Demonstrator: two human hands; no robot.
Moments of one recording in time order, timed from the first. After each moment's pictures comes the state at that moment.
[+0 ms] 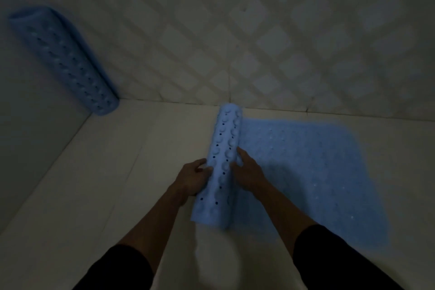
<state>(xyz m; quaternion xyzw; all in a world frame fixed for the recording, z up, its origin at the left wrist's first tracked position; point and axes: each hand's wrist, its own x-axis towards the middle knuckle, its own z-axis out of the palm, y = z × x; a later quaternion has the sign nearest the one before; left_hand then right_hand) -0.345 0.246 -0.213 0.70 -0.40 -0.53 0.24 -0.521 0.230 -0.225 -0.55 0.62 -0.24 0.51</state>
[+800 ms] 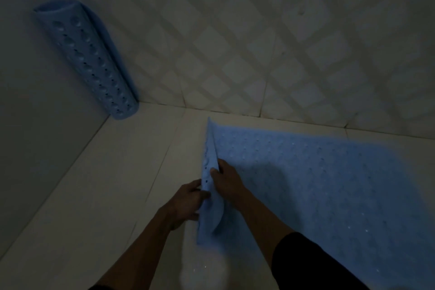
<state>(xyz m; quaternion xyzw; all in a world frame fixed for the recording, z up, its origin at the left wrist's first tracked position) -0.240 0.235 -0.235 0.66 -0.35 -0.62 0.23 -0.367 0.183 -0.253 -0.55 0.58 -0.25 0.55</state>
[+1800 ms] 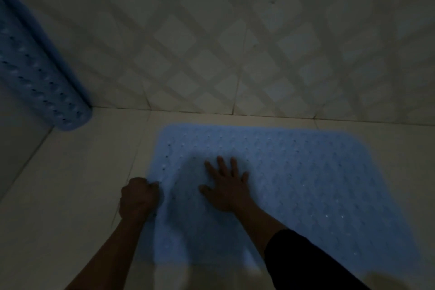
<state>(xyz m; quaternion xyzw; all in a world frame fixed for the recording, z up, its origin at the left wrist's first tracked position) -0.189 0.177 -0.281 0.83 -0.47 -0.26 0.13 -0.417 0.169 -0.300 -0.71 0.65 0.03 0.27</state>
